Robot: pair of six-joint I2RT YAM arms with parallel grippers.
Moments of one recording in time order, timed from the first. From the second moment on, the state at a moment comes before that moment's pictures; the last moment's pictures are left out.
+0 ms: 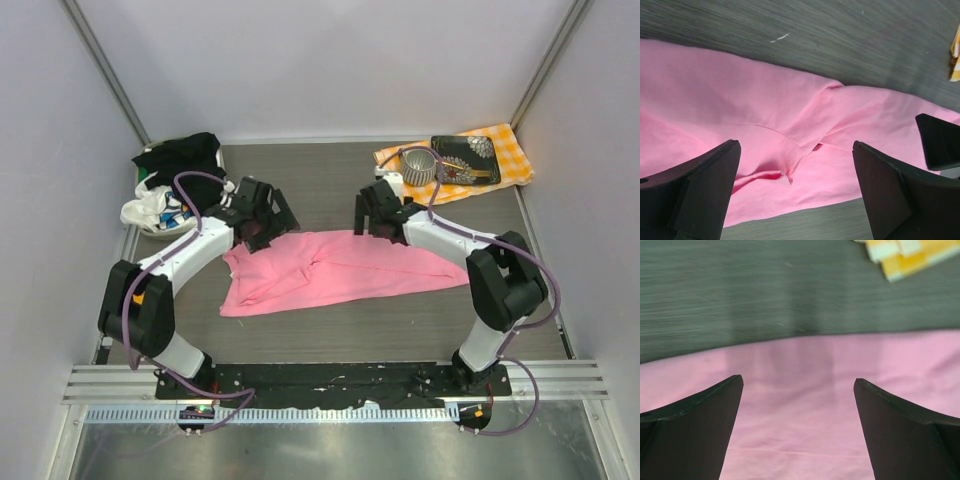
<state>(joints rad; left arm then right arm) -0.42 1.53 1.11 -0.46 -0.02 -0.87 0.58 1.73 1.18 -0.32 0.41 0.45</state>
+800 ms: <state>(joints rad) -0.47 1.54 0.79 -0.17 -0.13 -0.97 0.09 1.55 1.03 -0.45 0.46 0.61</state>
